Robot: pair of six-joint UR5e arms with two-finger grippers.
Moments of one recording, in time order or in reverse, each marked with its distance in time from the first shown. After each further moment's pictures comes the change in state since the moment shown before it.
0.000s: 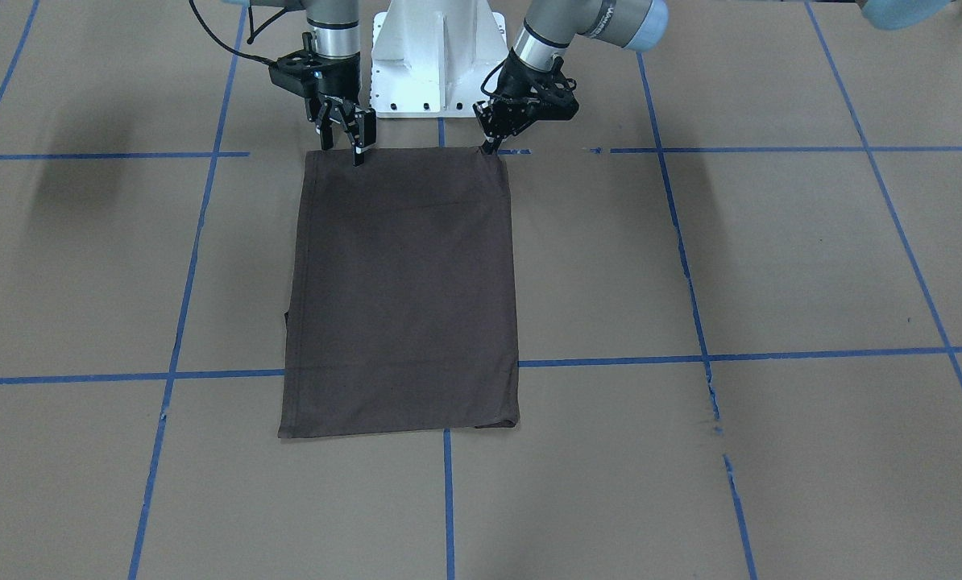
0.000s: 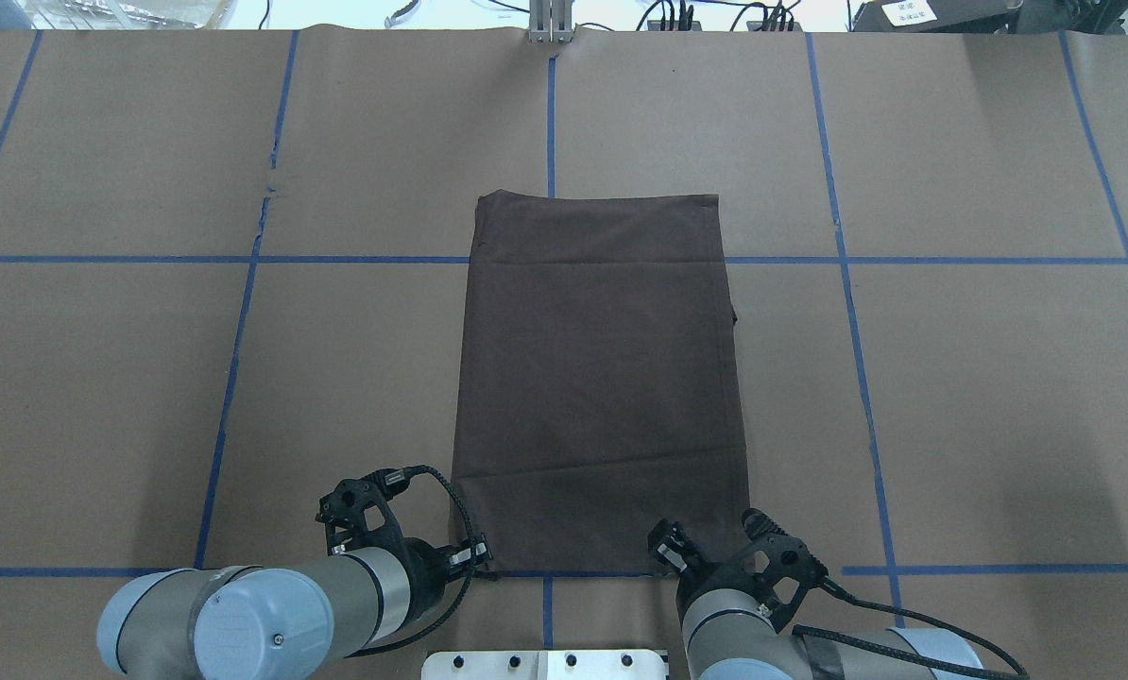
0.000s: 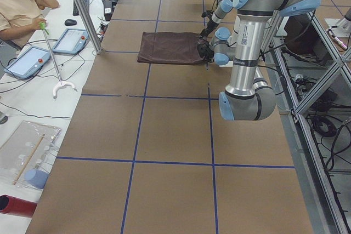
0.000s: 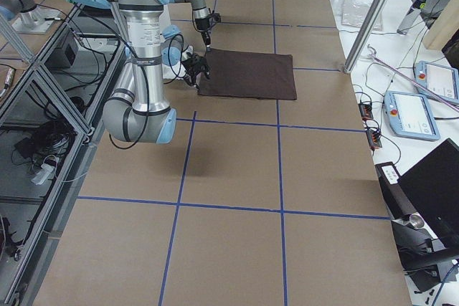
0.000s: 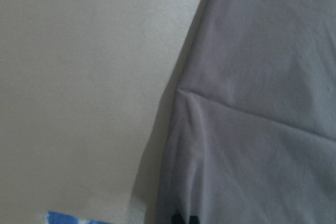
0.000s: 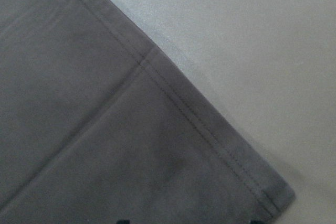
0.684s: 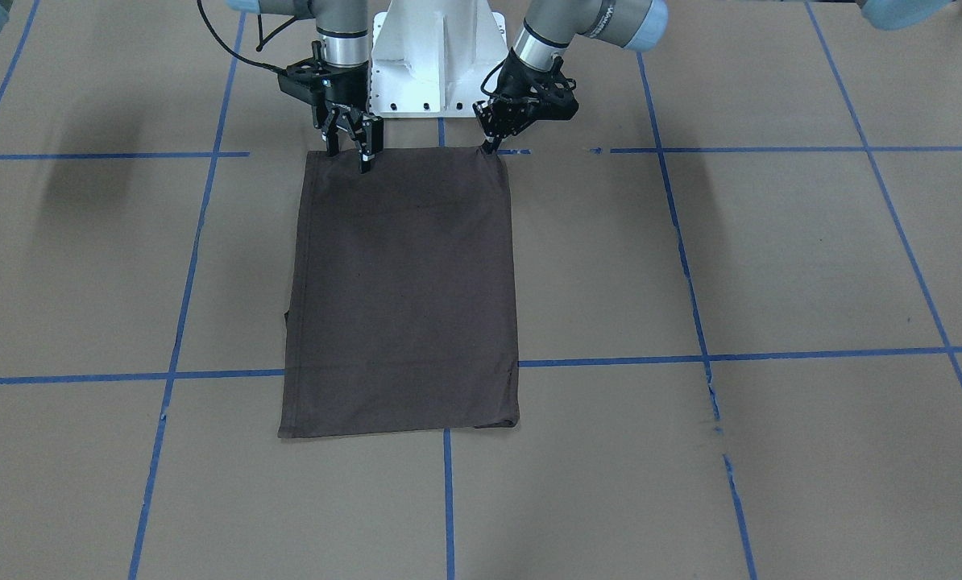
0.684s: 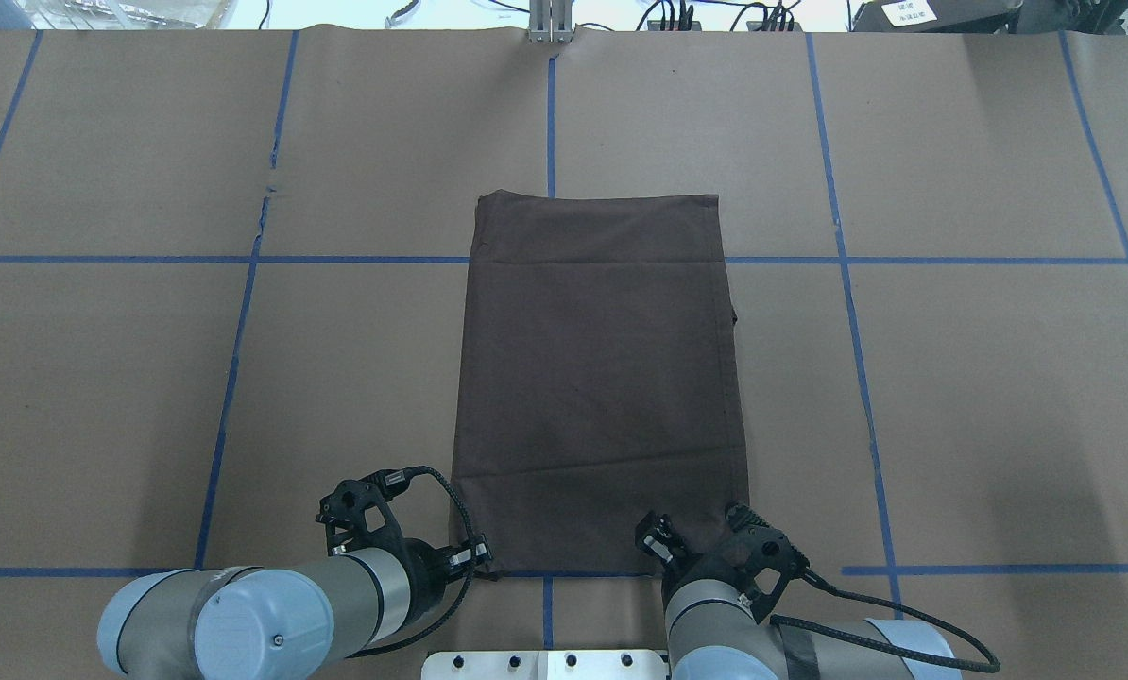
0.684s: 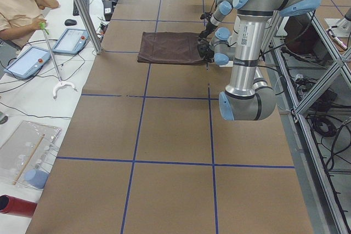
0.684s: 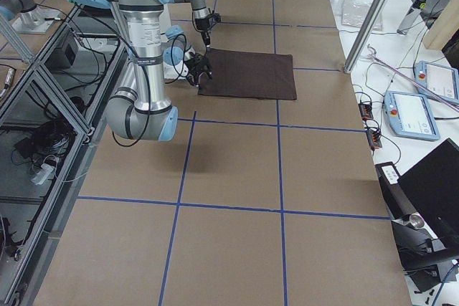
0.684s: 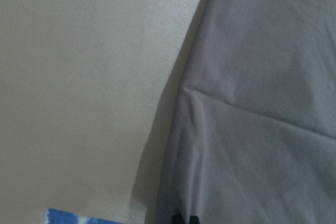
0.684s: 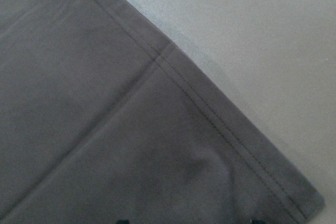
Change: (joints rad) left arm 0.001 0.000 0.001 -0.001 0.000 0.000; right arm 0.014 0.038 -0.043 -0.002 0.004 -0.010
